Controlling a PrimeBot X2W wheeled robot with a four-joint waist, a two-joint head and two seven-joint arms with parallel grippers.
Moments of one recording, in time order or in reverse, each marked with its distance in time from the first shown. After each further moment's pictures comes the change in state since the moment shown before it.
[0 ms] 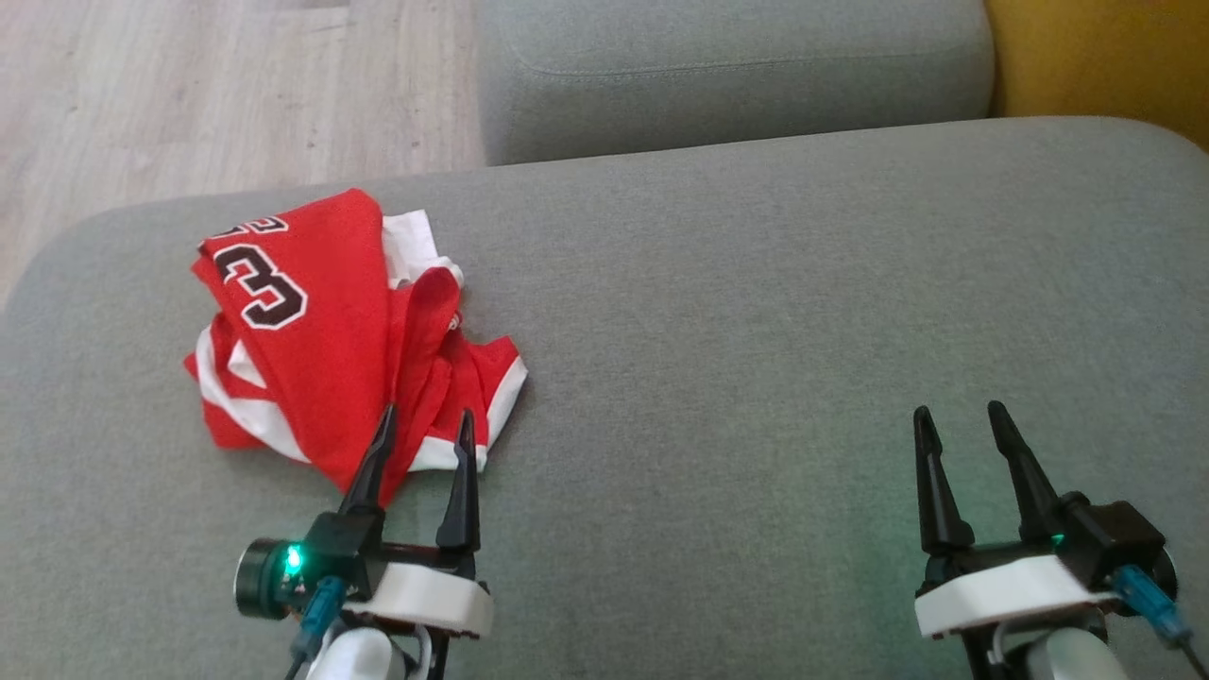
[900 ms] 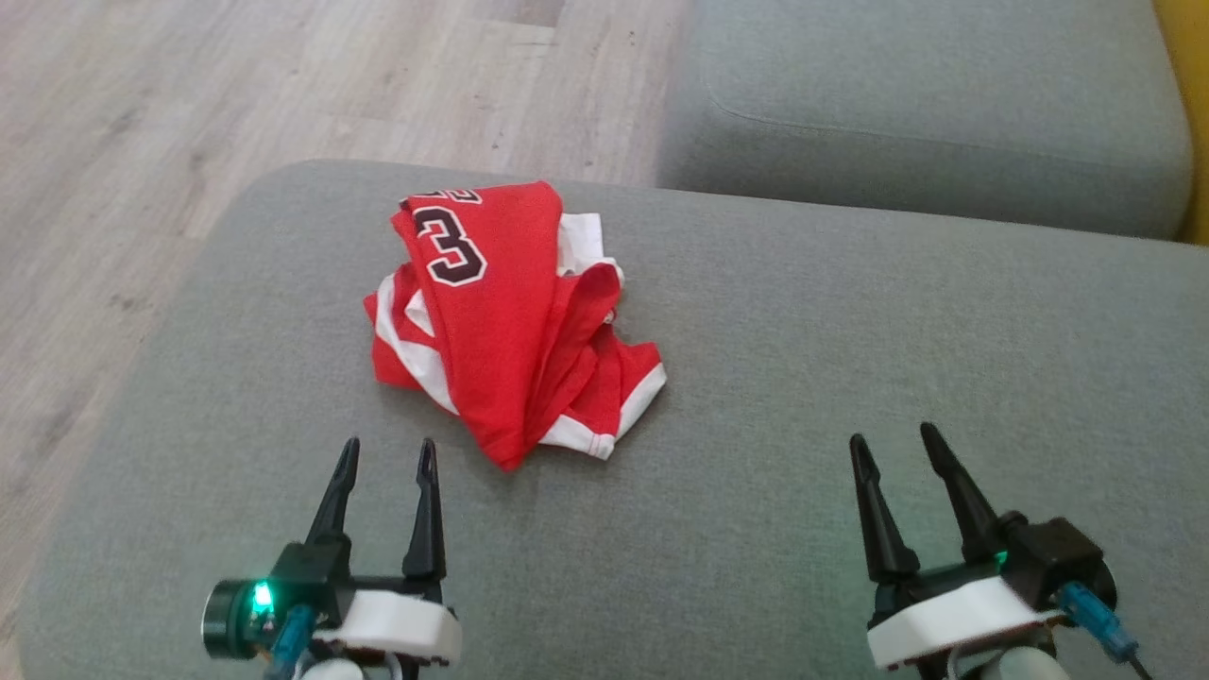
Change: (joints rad) left arm 0.048 -0.012 0.095 0.020 0.044 -0.018 -0.002; right arm 0.015 0.000 0.105 0.002 0.014 0.000 -0.002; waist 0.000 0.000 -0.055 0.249
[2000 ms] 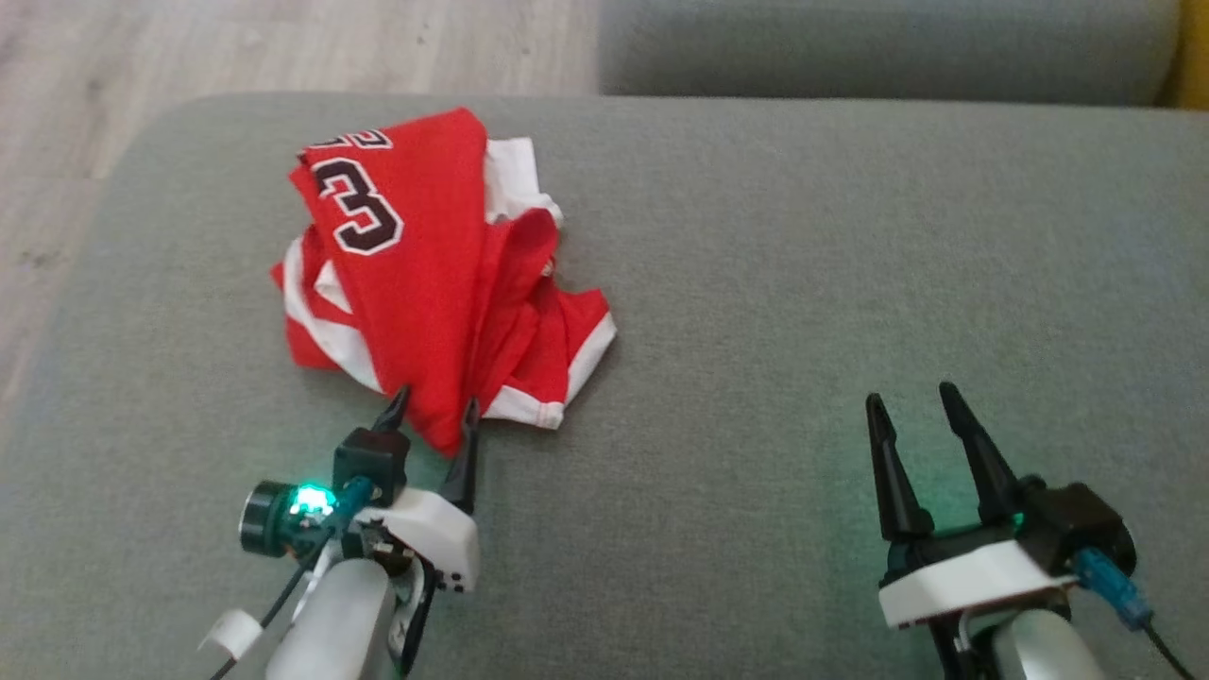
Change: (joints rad) left arm -0.272 -0.005 -0.071 0.331 0.043 -0.066 0.125; right arm -0.046 0.000 -0.027 -0.007 -0.021 0.000 0.000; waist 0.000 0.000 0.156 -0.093
